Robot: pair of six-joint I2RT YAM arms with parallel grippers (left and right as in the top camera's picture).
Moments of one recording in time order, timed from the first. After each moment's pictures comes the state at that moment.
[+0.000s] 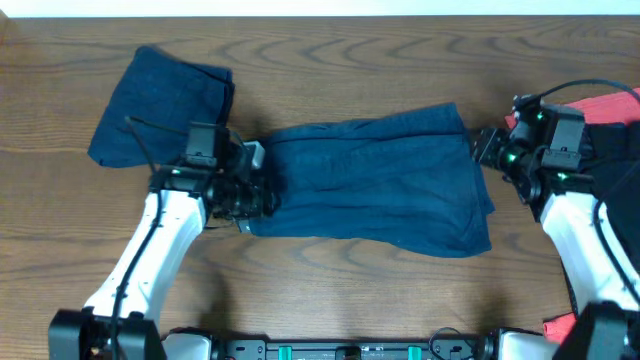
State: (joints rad) left arm -0.14 1.43 0.90 -0.78 0.43 -0.15; right arm -0.12 1.44 0.86 -0.21 -0.32 0.35
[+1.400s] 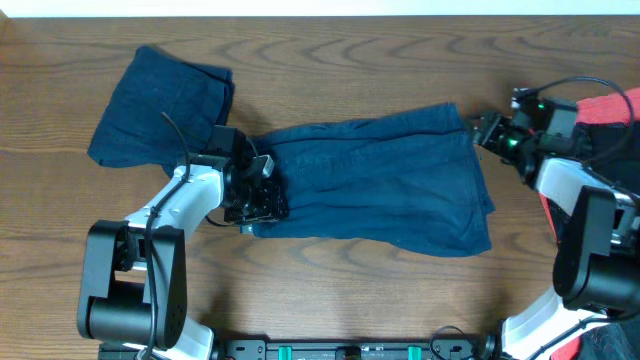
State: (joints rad) left arm -0.15 1.72 0.90 -0.70 0.45 -0.15; right arm -0.25 1.86 0.94 0.11 -0.53 0.37
